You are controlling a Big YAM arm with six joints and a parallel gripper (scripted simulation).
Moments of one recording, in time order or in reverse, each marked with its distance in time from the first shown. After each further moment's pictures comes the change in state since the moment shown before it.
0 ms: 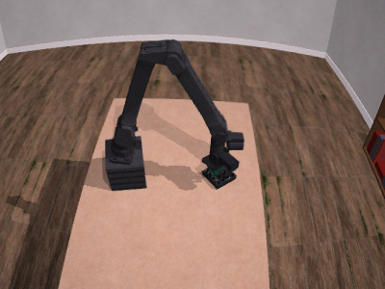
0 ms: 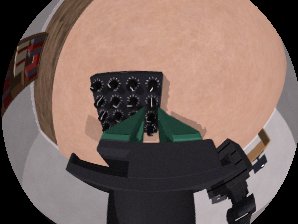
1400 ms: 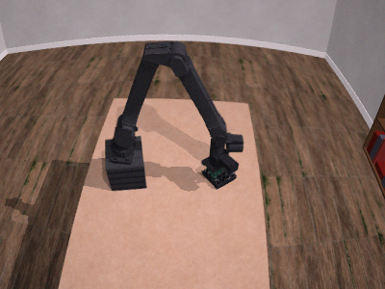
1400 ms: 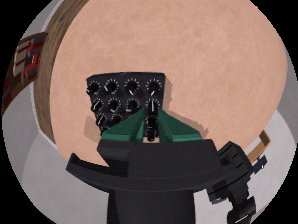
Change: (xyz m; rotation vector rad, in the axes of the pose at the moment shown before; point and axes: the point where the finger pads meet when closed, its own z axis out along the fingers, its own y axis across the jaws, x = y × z) arm 0.001 0.001 0.012 -0.001 -0.001 -0.001
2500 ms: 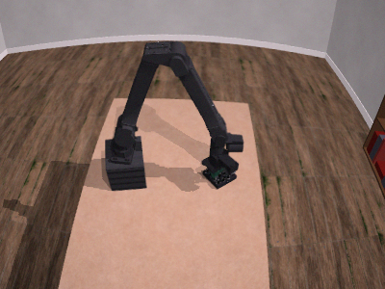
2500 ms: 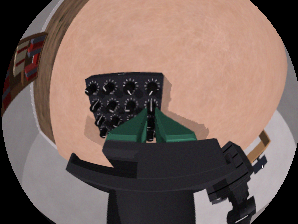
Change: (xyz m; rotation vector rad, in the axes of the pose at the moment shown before) arm 0.000 0.000 0.000 0.001 -0.001 0.000
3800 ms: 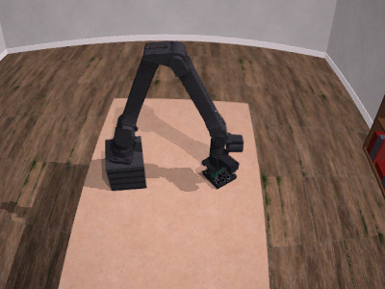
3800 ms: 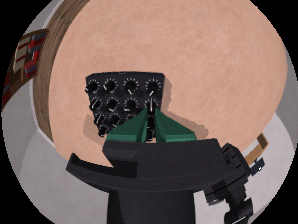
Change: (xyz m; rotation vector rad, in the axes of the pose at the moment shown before) arm 0.000 0.000 0.000 0.000 0.000 -0.031
